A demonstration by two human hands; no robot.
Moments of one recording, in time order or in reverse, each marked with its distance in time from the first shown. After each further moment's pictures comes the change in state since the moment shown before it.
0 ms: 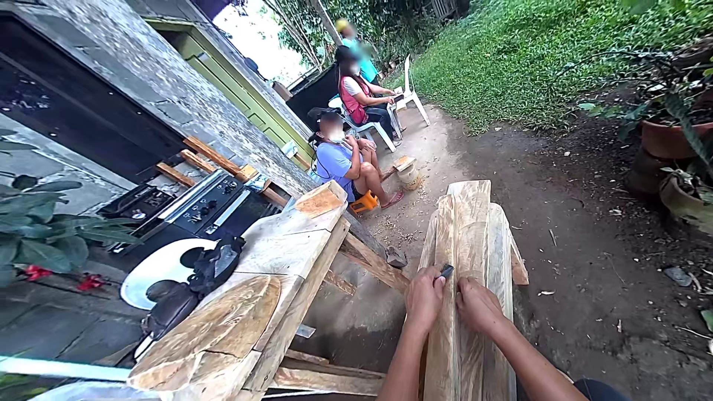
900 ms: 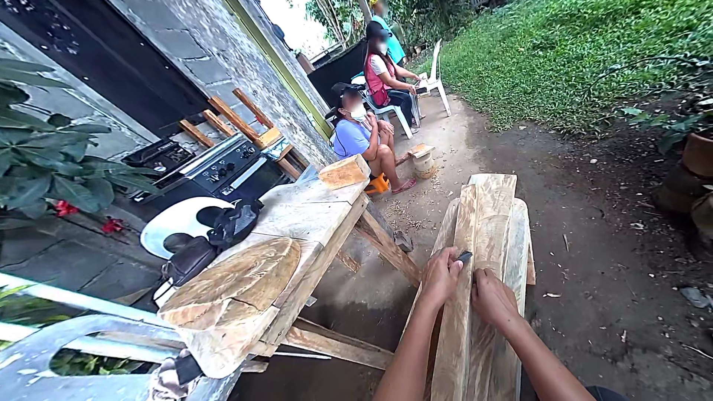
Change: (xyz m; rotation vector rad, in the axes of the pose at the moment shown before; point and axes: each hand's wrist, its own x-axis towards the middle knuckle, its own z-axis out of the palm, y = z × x) left_hand 0.009 -0.020 0.010 -0.291 -0.010 0.079; right_hand -0.012 -0.007 0.013 -0.105 0.091 0.045
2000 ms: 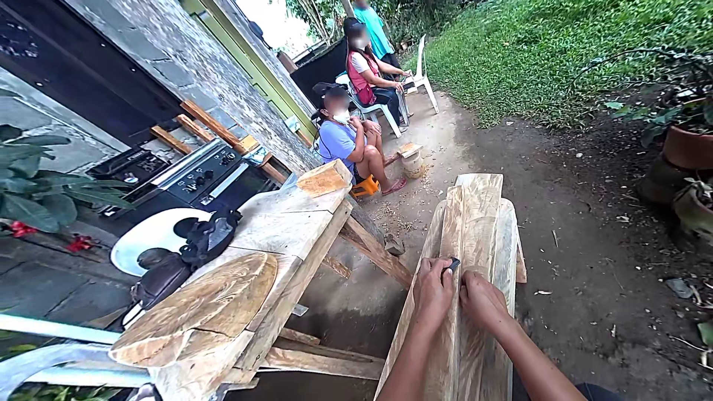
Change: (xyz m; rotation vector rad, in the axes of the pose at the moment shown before) left_hand -0.010 0.008 0.021 0.027 0.172 -0.017; right_hand 0.014 0.008 -0.006 0.067 -0.051 -0.021
